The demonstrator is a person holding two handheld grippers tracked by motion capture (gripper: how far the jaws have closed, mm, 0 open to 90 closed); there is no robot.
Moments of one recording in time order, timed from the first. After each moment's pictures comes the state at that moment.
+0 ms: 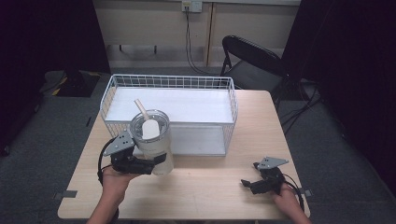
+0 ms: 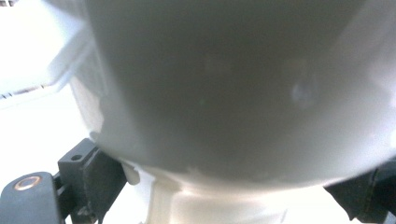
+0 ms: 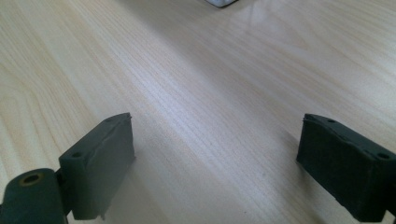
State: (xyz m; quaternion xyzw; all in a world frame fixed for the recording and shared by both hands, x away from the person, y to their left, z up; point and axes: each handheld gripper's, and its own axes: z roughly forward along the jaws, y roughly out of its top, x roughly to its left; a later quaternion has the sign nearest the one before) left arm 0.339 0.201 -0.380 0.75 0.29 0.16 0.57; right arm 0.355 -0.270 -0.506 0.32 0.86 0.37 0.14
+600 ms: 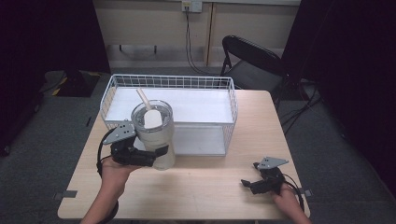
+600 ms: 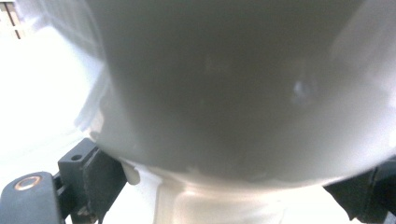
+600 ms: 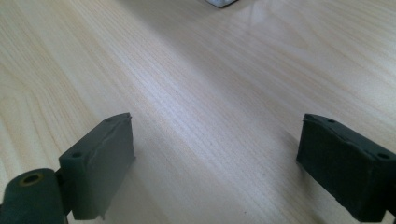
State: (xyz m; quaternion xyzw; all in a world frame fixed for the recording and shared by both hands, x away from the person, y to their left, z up) left arm 0.348 0.193 -0.348 0.75 0.29 0.16 0.57; right arm 0.355 -0.270 -0.506 0.32 0.86 0.37 0.14
